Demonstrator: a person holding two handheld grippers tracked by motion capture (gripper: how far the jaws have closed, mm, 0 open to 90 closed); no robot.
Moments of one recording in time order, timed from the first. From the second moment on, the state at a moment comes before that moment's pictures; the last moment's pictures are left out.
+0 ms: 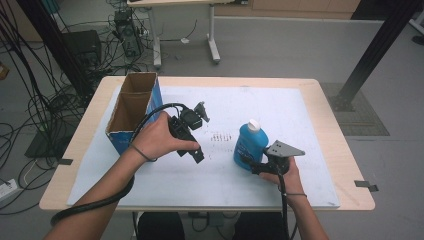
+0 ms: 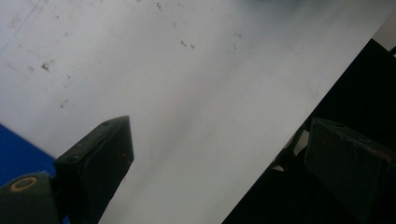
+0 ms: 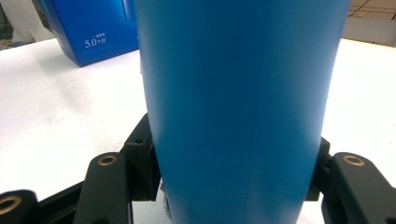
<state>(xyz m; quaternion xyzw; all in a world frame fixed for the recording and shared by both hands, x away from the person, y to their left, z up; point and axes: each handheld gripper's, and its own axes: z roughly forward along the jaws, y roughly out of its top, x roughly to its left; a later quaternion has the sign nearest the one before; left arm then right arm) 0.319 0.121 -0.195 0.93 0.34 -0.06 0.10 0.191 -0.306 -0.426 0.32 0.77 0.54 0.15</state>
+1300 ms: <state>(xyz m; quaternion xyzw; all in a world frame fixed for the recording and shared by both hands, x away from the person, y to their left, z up) 0.325 0.126 -0.181 0.94 0.33 -0.06 0.12 0.197 -0.311 -0.420 0.31 0.77 0.53 0.13</state>
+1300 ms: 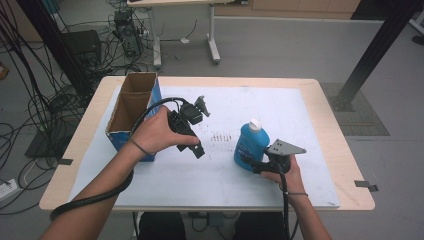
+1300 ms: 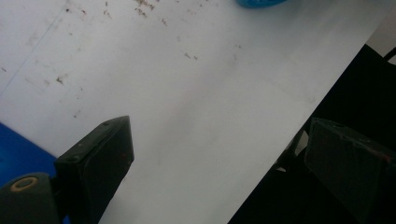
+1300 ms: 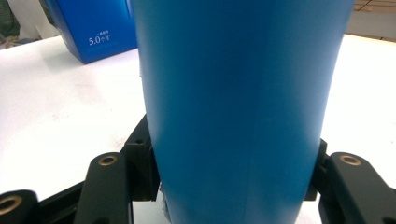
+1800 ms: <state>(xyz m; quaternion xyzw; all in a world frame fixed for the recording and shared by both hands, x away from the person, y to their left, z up) 0.328 0.131 -0.162 0.94 0.30 -0.06 0.13 0.202 -0.323 -0.397 0.31 0.77 0.54 0.13</state>
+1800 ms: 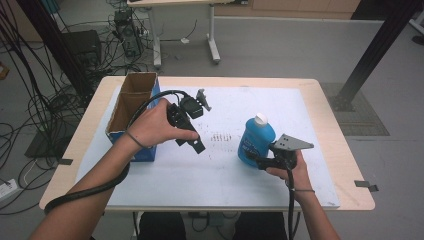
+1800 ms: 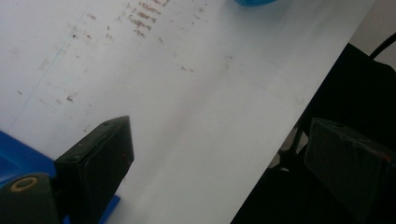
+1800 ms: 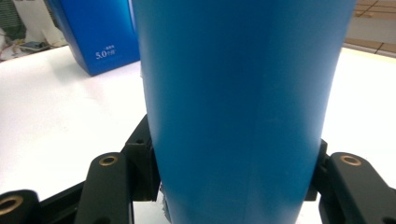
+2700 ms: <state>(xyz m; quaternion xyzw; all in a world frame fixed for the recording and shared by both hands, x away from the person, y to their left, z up) 0.335 0.153 -0.106 0.97 0.16 -0.05 0.17 0.232 -0.333 -0.359 0.26 0.79 0.56 0.06</state>
